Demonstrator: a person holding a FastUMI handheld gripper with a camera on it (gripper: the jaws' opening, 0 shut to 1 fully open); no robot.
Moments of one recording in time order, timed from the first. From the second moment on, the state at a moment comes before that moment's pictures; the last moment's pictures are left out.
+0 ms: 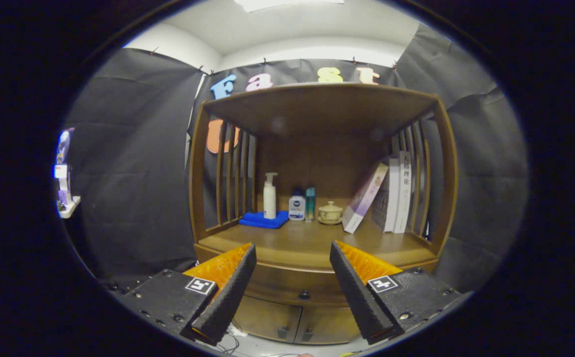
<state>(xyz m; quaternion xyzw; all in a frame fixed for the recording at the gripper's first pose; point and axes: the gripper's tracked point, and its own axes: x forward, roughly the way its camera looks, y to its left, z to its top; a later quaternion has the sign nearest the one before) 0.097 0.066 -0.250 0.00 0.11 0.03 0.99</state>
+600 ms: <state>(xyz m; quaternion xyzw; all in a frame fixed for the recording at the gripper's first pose) 0.138 0.057 -0.386 0.02 0.21 -0.02 0.98</state>
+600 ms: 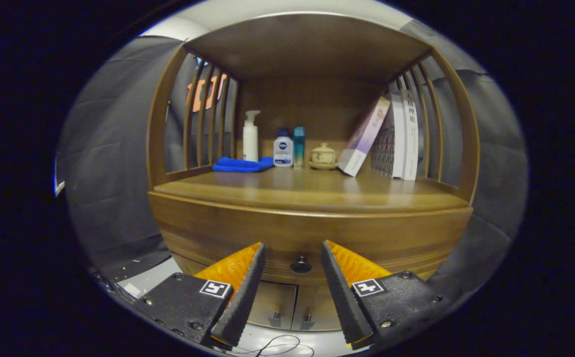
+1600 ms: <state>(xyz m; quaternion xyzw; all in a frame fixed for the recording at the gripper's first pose) 0.144 0.052 -0.421 0.04 0.24 -0.08 0.97</state>
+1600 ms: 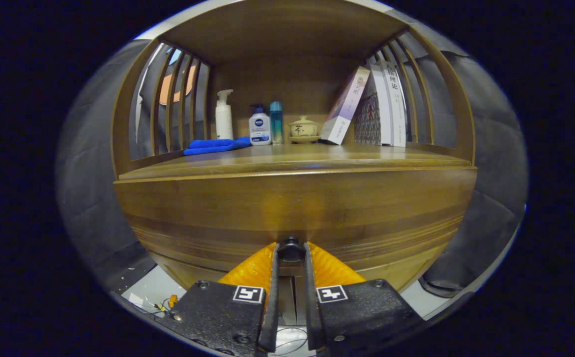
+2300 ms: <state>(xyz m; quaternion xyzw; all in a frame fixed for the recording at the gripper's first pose) 0.125 0.055 -0.418 0.02 0.23 -0.08 0.97</state>
